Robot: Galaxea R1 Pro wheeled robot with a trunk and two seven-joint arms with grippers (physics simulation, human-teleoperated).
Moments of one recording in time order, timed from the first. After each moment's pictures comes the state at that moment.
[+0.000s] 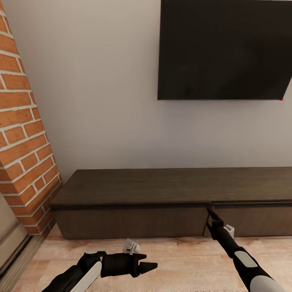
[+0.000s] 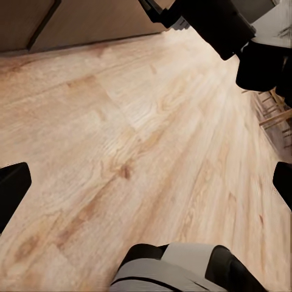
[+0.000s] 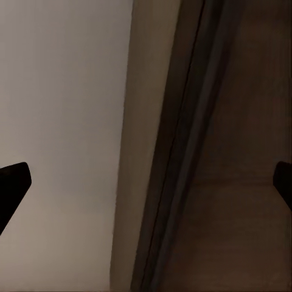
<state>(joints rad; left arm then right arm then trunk) -0.39 0.19 -0.70 -1.03 0.77 0.44 -0.66 -0.59 -0.15 -0.52 -0.31 -0.91 0.33 0.70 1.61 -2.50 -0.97</state>
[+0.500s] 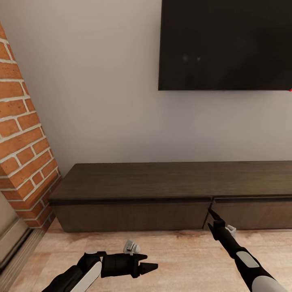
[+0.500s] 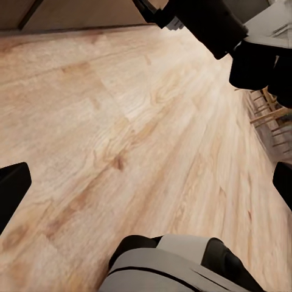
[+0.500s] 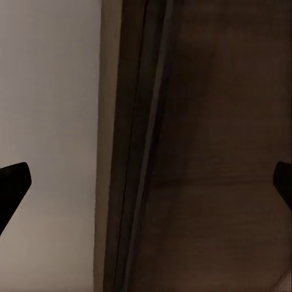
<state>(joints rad) -0.39 0.19 -0.70 -1.03 0.77 0.44 -0.68 -0.59 -0.16 -0.52 -0.30 -0.91 0.33 0.70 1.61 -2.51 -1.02</state>
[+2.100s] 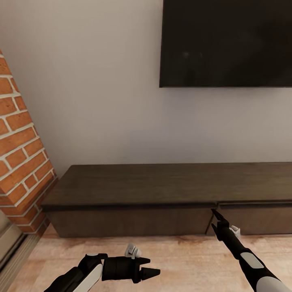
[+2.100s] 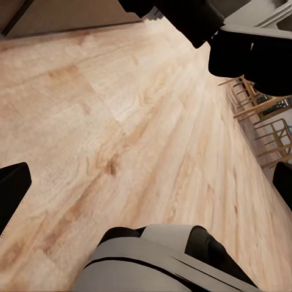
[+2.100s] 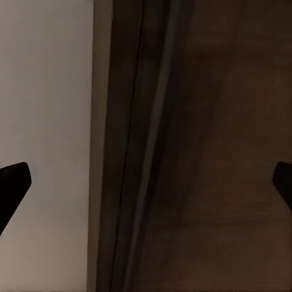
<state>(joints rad) -0.39 0.19 -0.73 -1.03 0.76 0.43 -0.74 -0.59 -0.19 -0.53 -0.29 -0.91 0.33 0.72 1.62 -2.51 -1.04</state>
